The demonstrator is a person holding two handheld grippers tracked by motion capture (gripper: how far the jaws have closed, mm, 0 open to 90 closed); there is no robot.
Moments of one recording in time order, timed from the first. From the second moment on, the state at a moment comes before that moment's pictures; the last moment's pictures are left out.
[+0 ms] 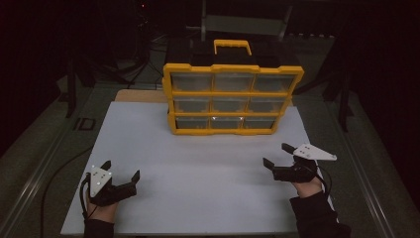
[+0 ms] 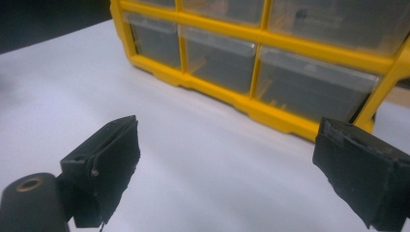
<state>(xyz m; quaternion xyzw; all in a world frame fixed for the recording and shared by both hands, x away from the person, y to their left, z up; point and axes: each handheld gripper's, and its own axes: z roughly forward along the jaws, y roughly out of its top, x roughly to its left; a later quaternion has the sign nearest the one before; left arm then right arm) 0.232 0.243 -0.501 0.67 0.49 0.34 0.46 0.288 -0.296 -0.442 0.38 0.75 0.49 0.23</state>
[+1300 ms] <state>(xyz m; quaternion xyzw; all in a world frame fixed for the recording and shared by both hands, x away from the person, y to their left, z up) 0.232 0.242 -0.503 0.67 0.48 0.33 0.46 0.292 -0.311 -0.505 0.36 0.77 0.47 0.25</state>
